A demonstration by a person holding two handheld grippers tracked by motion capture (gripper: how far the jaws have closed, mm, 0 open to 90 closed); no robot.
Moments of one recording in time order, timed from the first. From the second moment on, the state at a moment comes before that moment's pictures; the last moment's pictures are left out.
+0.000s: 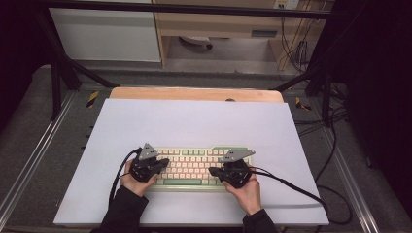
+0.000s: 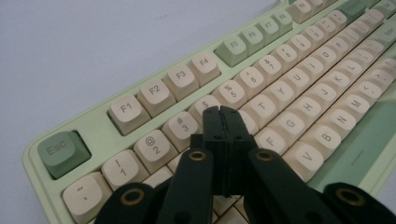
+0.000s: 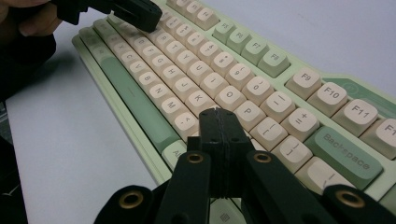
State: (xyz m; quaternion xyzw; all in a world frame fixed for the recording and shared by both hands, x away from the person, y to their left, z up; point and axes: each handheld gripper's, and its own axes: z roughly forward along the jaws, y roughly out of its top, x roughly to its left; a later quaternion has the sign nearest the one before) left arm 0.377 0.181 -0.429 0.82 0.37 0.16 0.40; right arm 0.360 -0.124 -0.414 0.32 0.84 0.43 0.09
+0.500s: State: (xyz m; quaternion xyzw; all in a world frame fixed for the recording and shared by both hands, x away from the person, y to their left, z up) left arm 0.372 0.181 -0.424 0.83 0.37 0.16 0.40; right arm 0.360 -0.123 -0.414 0.32 0.84 0.43 0.08
